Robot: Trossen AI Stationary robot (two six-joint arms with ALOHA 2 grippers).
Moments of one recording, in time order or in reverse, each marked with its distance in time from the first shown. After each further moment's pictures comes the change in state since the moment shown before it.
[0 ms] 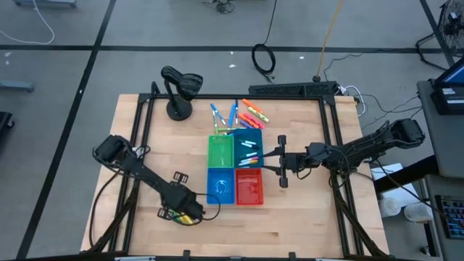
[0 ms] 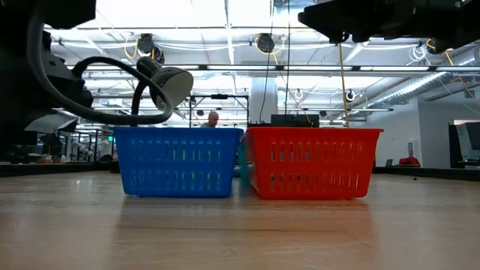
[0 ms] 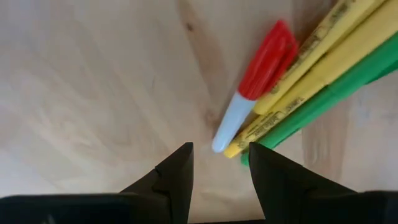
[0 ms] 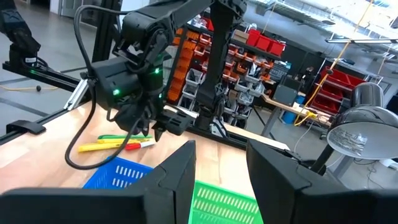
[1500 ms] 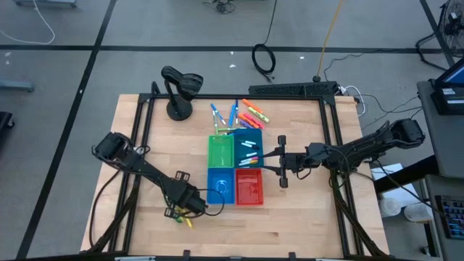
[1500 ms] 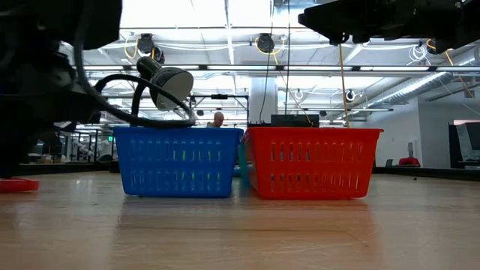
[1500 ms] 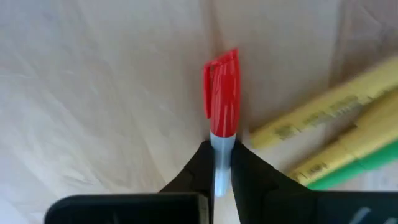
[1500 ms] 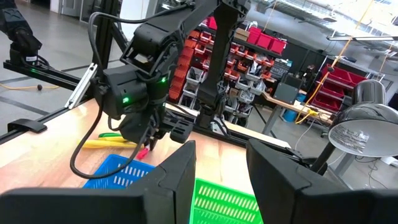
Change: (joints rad) left arm 0.074 -0.002 -0.096 0.264 -0.056 -0.052; right arm 0.000 0.000 0.000 -0.007 0.000 0.006
